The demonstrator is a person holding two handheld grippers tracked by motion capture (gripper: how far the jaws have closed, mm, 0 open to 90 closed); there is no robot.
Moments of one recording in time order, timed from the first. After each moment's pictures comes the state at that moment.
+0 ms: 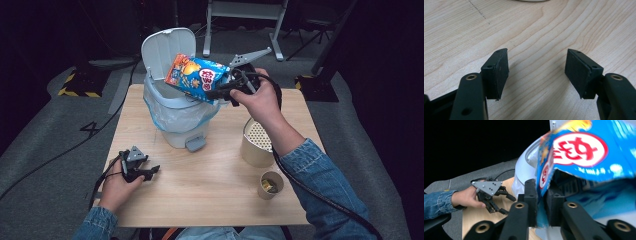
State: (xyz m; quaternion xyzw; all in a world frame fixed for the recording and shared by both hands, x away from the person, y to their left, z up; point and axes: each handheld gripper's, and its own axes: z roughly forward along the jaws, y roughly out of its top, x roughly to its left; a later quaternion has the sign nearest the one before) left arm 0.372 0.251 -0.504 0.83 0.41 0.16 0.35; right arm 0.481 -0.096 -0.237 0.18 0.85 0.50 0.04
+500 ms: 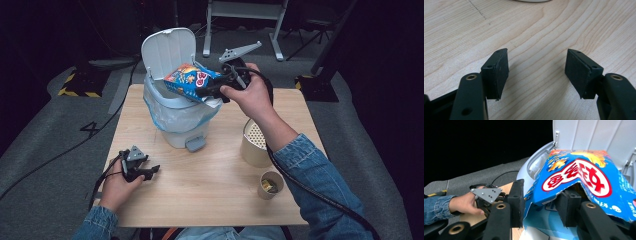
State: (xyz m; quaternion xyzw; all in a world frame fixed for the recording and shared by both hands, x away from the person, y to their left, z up) left arm 0.373 0.251 -0.504 0.83 0.41 0.16 0.35; right arm 0.486 -0.074 -0.229 0.17 0.85 0.50 0.04
